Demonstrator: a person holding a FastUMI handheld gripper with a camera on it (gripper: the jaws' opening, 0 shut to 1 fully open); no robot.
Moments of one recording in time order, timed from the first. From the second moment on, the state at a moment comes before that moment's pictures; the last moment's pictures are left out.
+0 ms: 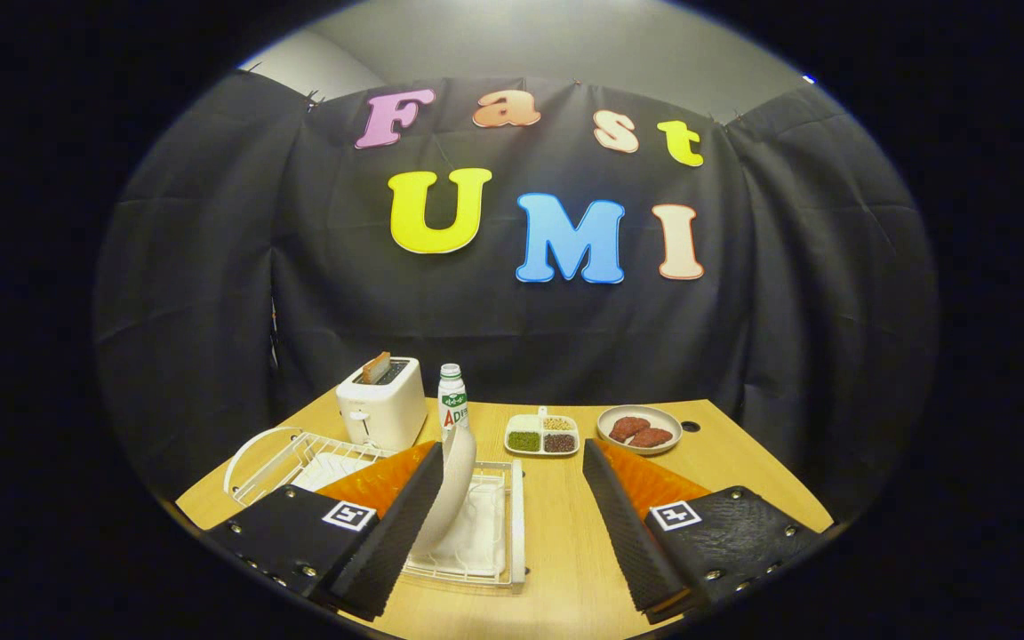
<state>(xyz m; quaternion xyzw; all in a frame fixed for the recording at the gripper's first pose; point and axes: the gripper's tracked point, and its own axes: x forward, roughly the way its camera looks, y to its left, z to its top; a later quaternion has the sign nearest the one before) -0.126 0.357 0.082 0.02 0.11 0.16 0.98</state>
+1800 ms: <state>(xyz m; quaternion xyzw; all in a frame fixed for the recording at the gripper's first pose) -0.083 0.418 0.060 -0.14 0.21 0.00 0.97</state>
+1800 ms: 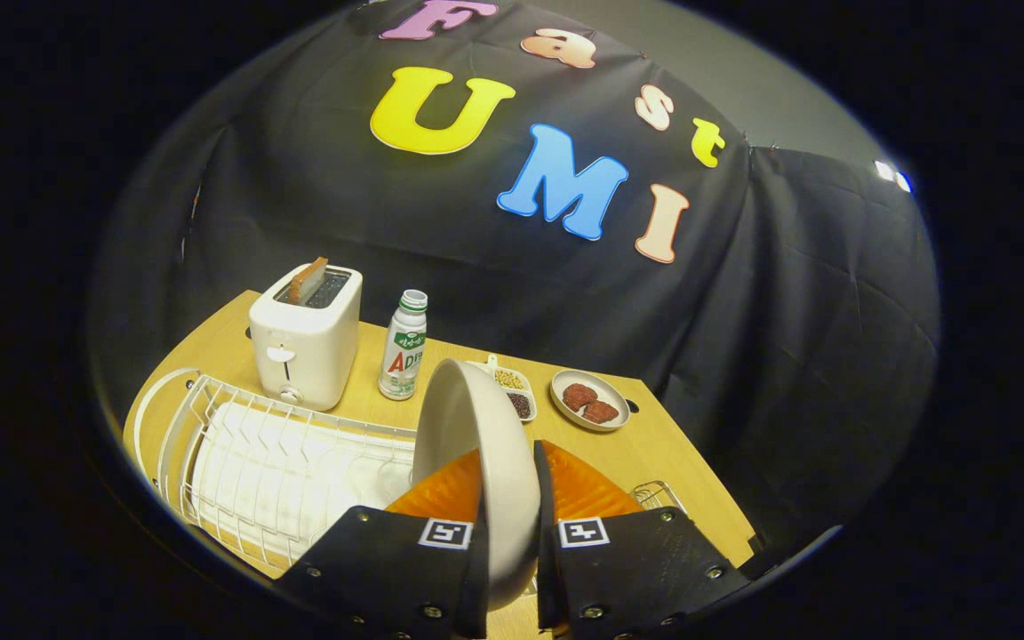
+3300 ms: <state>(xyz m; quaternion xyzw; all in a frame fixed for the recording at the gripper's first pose) -0.263 0.360 -0.051 0.00 0.33 0.15 0.93</state>
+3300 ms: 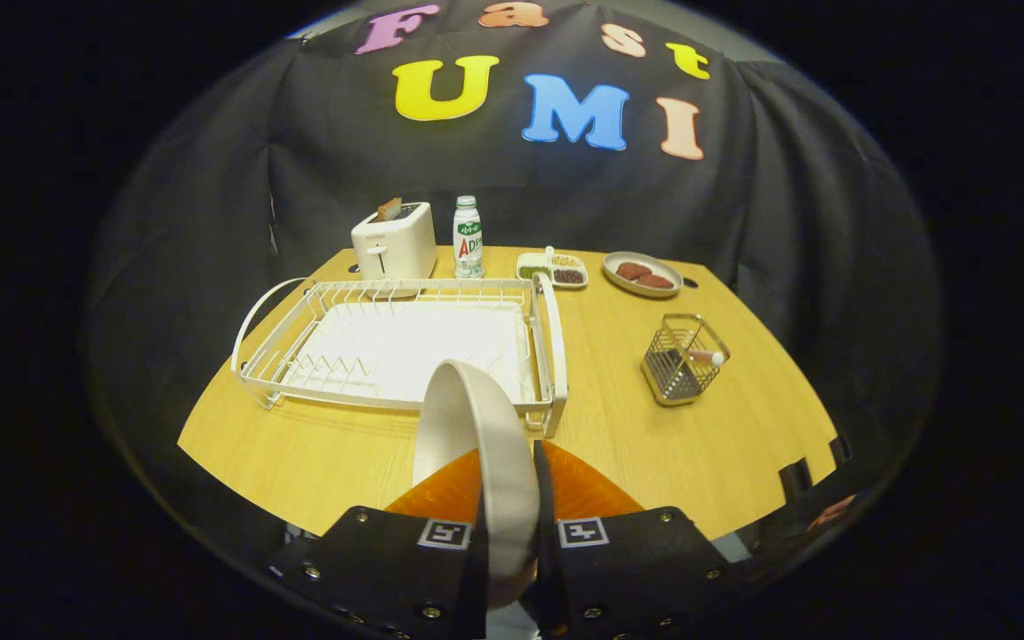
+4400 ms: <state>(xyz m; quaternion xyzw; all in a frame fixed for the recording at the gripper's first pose) -0.259 0.380 -0.090 0.15 0.37 0.17 0.90</state>
